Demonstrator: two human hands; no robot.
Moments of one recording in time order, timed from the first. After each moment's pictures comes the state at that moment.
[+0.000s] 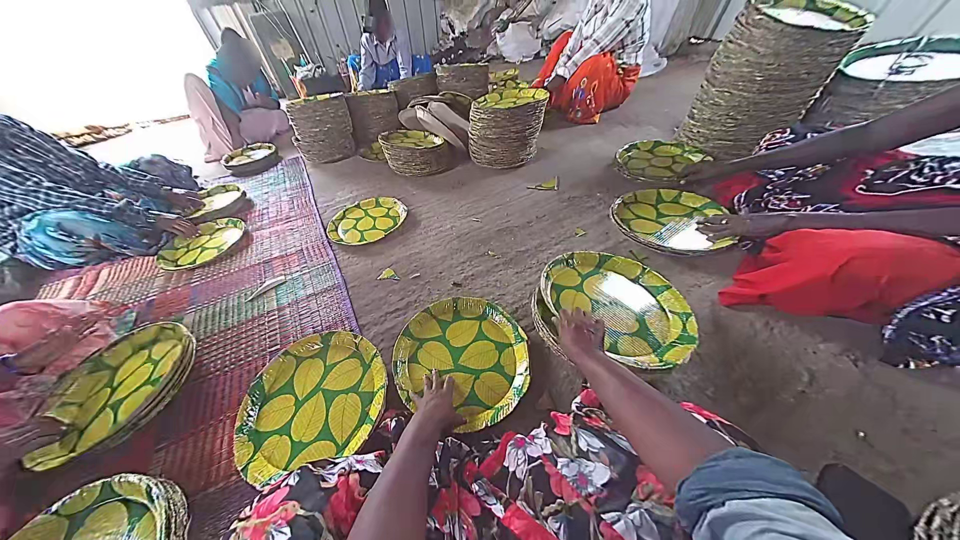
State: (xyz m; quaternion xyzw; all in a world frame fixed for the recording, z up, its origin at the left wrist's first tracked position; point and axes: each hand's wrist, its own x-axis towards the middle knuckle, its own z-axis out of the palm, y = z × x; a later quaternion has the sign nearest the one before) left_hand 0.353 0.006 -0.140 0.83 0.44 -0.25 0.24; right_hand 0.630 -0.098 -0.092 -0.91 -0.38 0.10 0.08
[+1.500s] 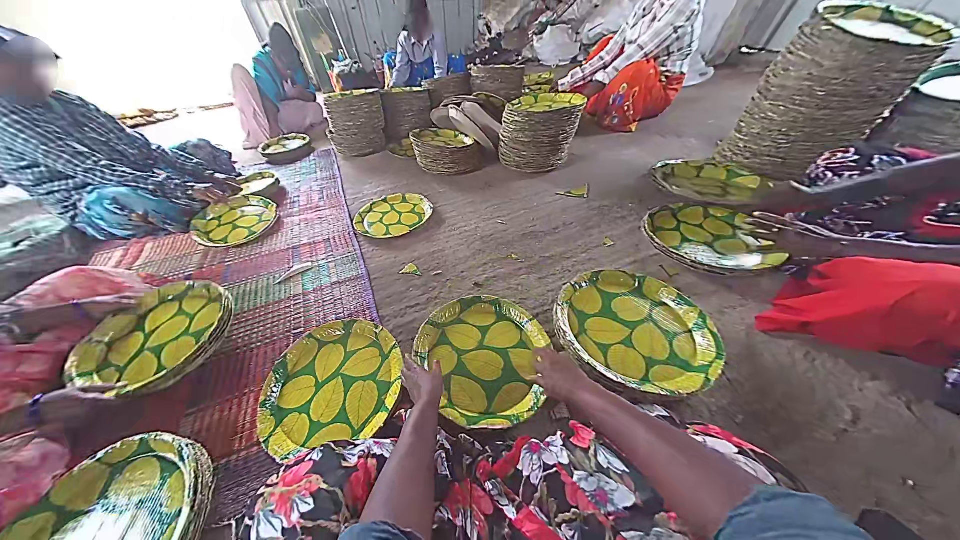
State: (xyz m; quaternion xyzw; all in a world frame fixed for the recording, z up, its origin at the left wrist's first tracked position) left_hand 0.330 0.037 -0.140 0.58 0.69 0.18 0.40; right_hand 0.574 -0.092 -0.123 -0.75 -0.62 0.21 -0.07
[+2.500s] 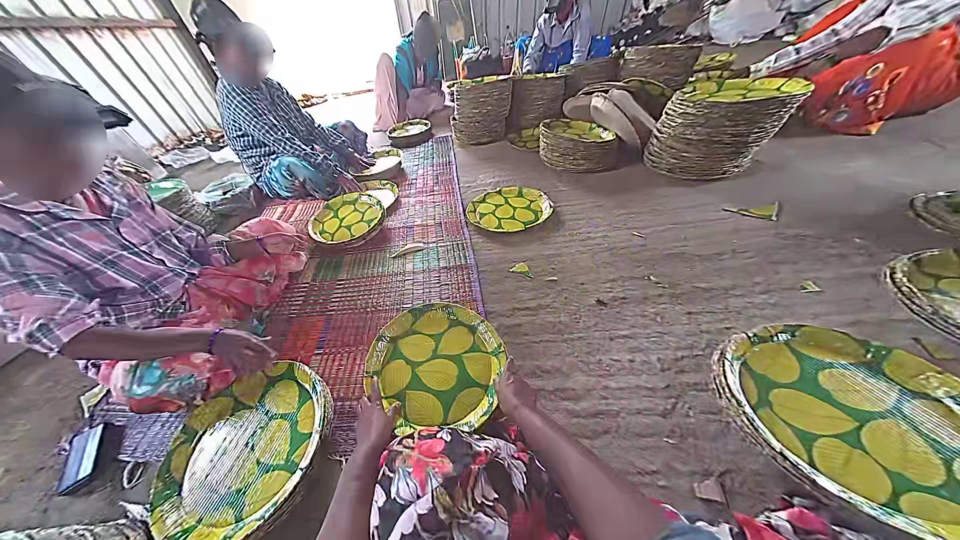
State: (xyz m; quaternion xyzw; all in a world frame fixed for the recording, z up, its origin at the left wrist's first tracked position) left_hand 0.025 0.075 -0.159 0.58 0.77 0.04 0.27; right_hand 0.304 0.062 -0.139 -0.79 -0.50 0.34 0.04
